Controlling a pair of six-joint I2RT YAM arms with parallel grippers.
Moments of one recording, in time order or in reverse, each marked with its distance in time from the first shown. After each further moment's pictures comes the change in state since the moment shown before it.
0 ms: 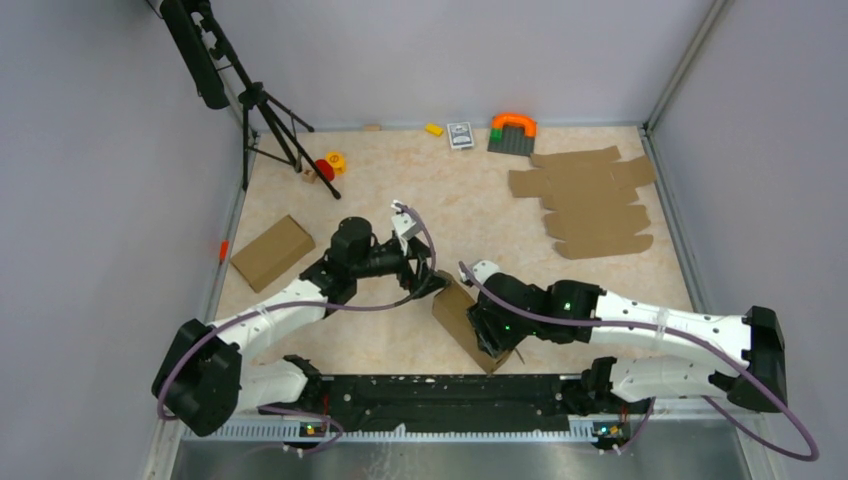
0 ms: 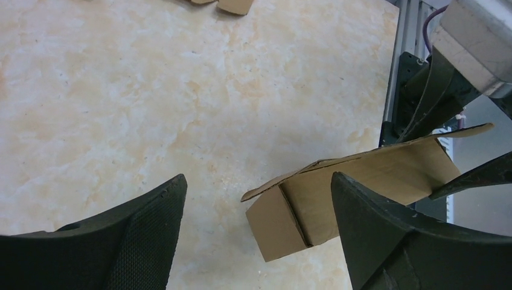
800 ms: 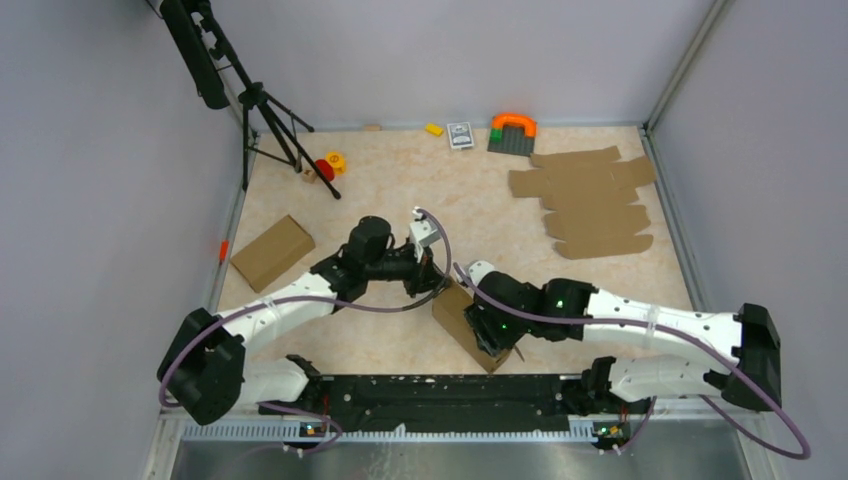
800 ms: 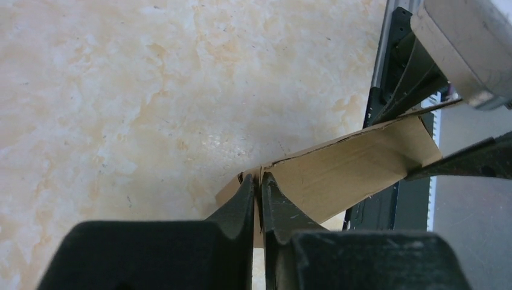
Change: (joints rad) left arm -0.076 0.061 0.082 -0.192 0.008 0.055; right arm -0.020 0.024 -0.006 0.010 -0.019 -0.047
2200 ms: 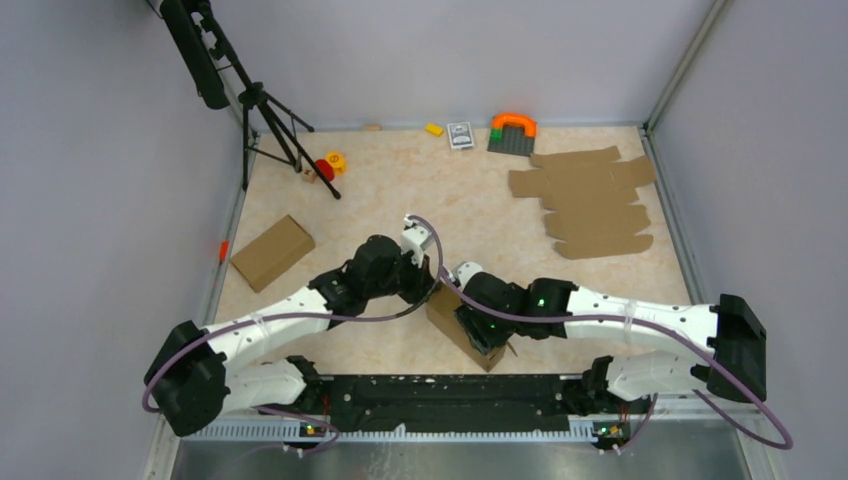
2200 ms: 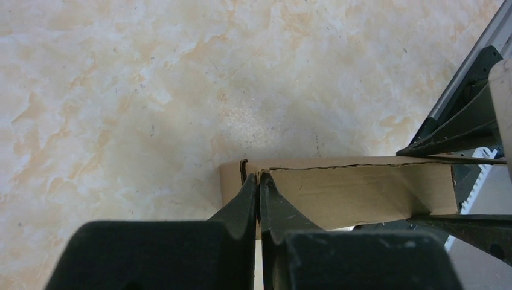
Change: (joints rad) left arm -0.136 -0.083 -0.031 -0.141 -0.457 -0.227; right arm -0.001 0.103 -0.001 0.073 0.021 -0.031
